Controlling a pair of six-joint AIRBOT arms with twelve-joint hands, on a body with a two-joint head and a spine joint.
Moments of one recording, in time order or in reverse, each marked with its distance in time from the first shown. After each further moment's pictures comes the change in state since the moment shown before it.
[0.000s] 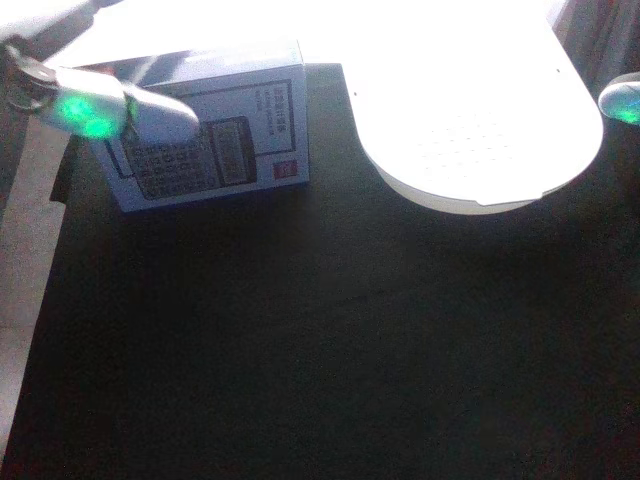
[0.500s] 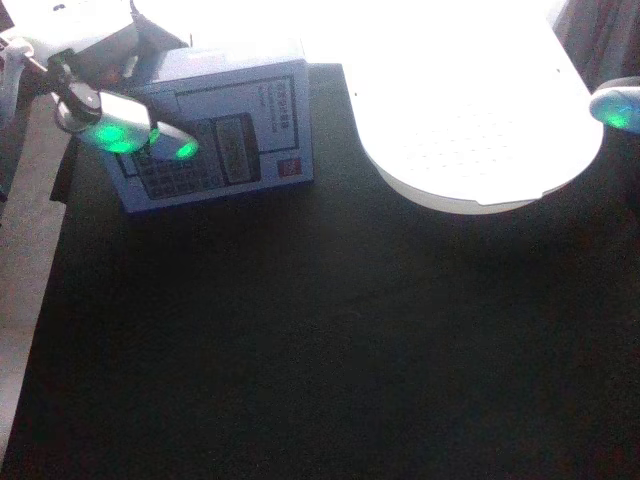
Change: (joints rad) left arm 0.000 -0.090 0.085 0.009 0.070 -0.008; right arm 0.000 -0.016 0.000 0.000 -0.003 0.000
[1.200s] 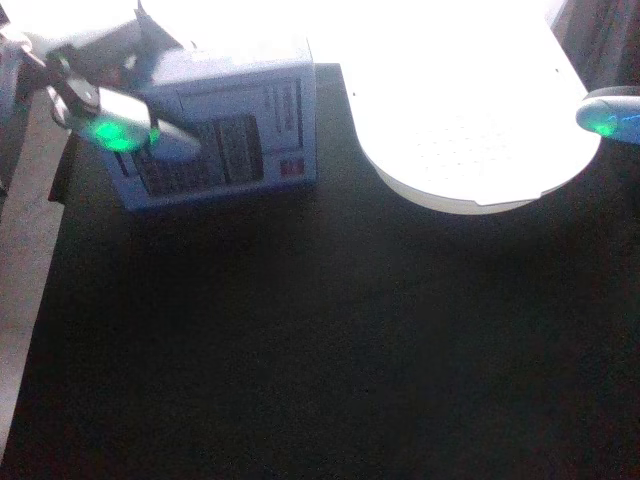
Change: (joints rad) left arm -0.055 0.046 -0.047 0.019 -0.003 0.005; right arm 0.000 -0.025 0.007 0.005 -0.003 0.000
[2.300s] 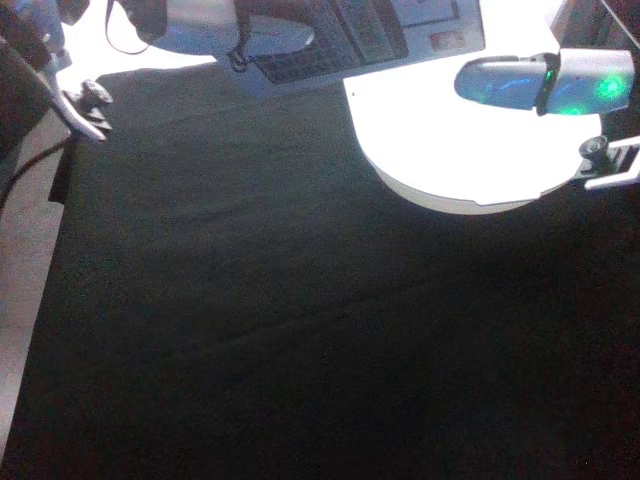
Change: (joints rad) left arm -0.108 -0.039 -0.124 0.048 -0.359 0.042; right arm 0.206 -0.215 0.150 -0.024 -0.159 0.031
